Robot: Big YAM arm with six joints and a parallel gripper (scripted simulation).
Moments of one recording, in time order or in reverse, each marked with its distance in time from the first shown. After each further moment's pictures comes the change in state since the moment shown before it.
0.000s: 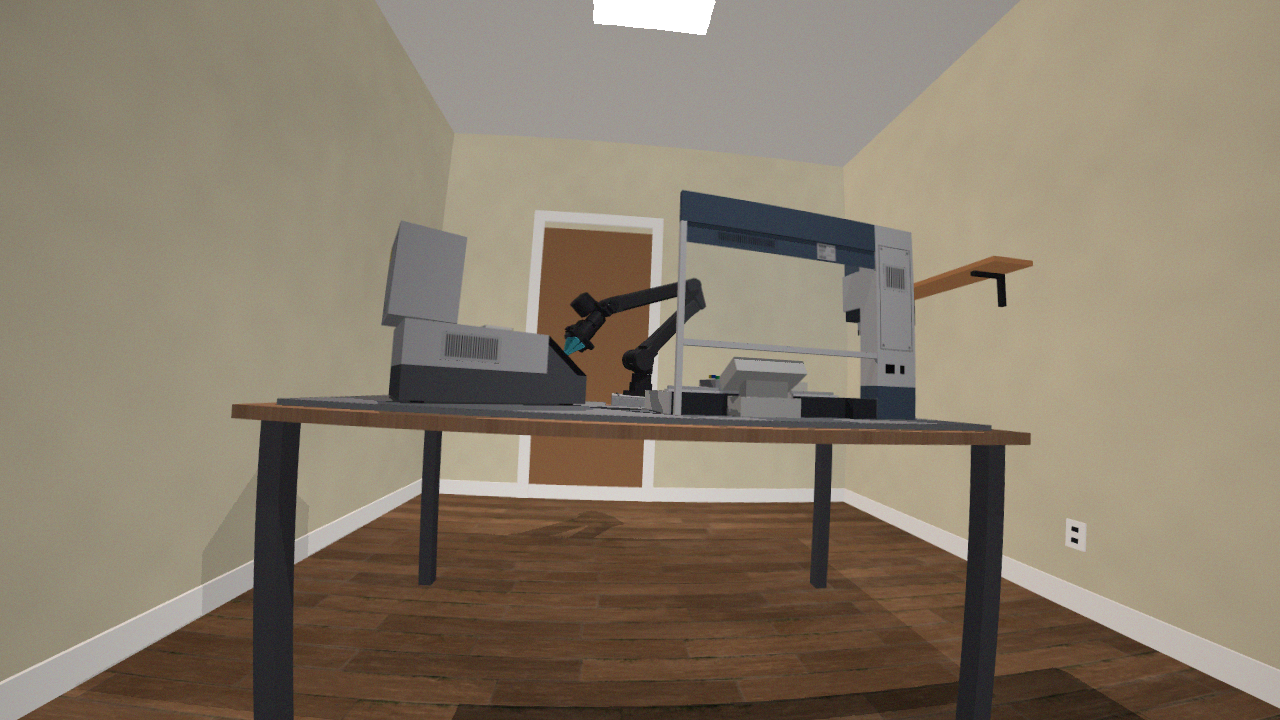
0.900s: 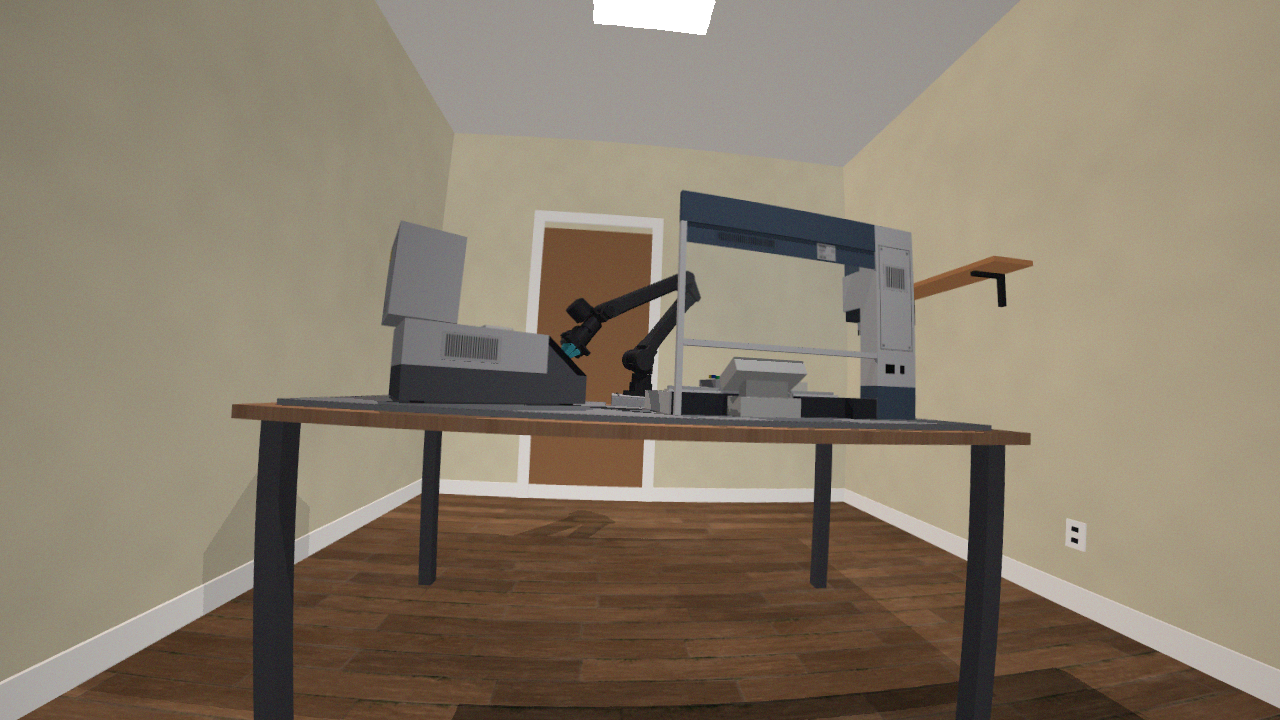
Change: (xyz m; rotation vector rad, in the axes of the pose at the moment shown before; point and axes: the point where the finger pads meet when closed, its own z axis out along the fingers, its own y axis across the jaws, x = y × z) arm 0.000 -0.004 0.026 0.009 -0.001 0.002
